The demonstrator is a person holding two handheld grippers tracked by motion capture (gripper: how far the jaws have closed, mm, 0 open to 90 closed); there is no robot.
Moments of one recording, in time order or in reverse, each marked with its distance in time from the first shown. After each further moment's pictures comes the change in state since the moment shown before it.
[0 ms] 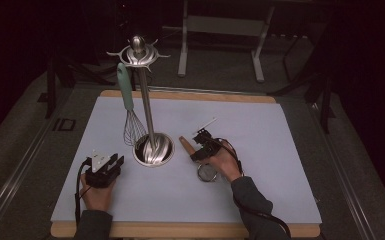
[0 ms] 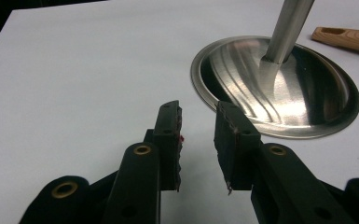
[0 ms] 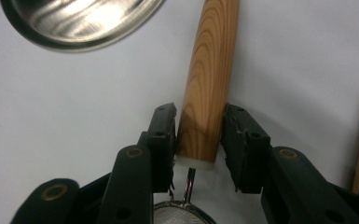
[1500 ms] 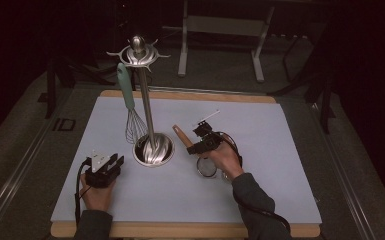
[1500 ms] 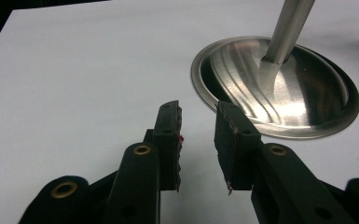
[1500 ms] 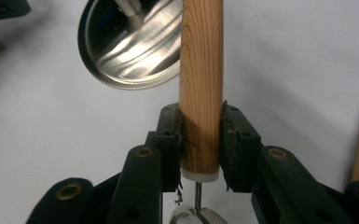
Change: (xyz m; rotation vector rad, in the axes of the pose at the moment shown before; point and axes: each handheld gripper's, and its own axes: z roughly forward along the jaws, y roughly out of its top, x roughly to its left) left arm 0.000 0.000 0.000 -0.003 -0.001 -0.002; right arm 0.014 0.014 -0.037 -0.094 0.071 0.005
